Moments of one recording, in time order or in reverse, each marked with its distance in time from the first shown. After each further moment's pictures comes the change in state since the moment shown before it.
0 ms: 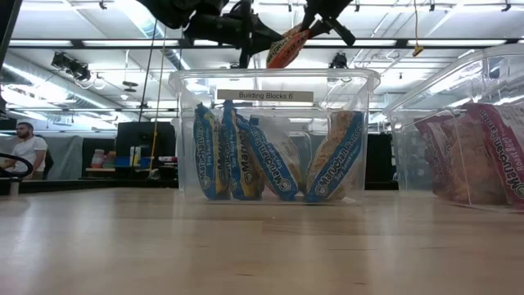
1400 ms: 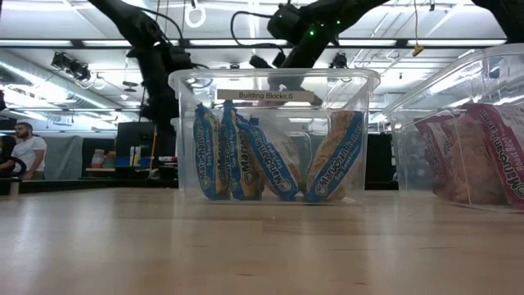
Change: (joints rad) left arm 0.316 -0.112 -0.235 -0.921 -0.480 0.455; right arm -0.070 0.369 0.000 0.134 -0.155 0.061
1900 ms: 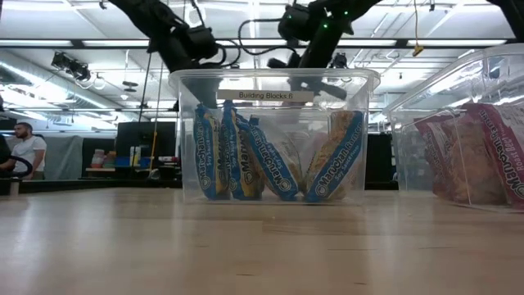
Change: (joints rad) left arm -0.244 0.000 -0.002 0.244 0.041 -0.136; right arm -0.023 -0.063 0.000 -0.253 0.023 0.002
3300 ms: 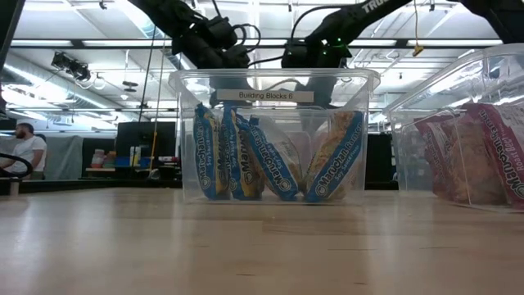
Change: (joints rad) left arm -0.066 0.130 0.177 0.105 0.232 0.038; right arm -0.115 0.099 0.012 -0.127 -0.134 -0.032
